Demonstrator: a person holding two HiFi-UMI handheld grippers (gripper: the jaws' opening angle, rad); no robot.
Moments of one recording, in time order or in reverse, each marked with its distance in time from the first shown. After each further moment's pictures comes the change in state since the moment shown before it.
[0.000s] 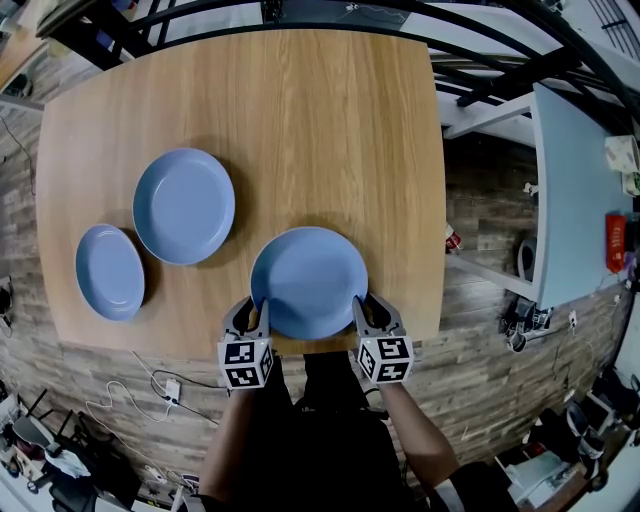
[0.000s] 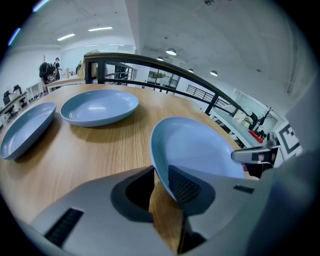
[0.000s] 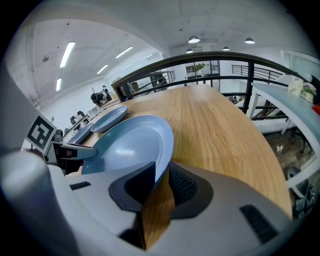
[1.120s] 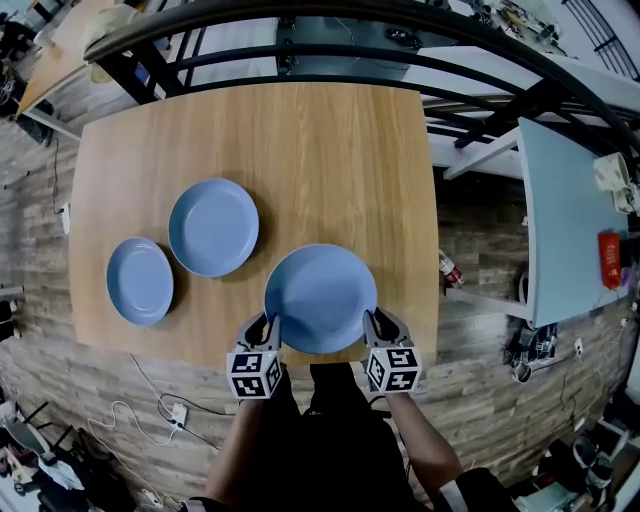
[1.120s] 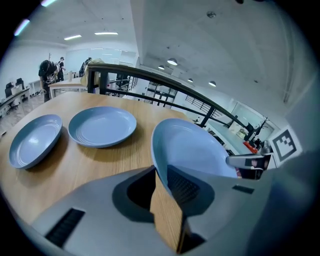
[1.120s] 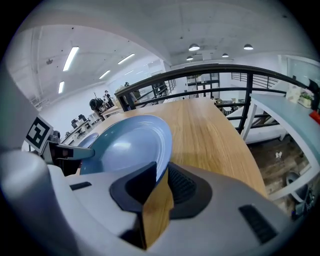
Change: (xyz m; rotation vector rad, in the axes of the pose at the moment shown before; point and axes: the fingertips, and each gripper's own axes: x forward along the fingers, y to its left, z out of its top) left arm -0.047 -0.020 0.041 -0.038 -0.084 -0.043; right arm -0.039 0.008 0.044 -0.013 -0.070 -0.001
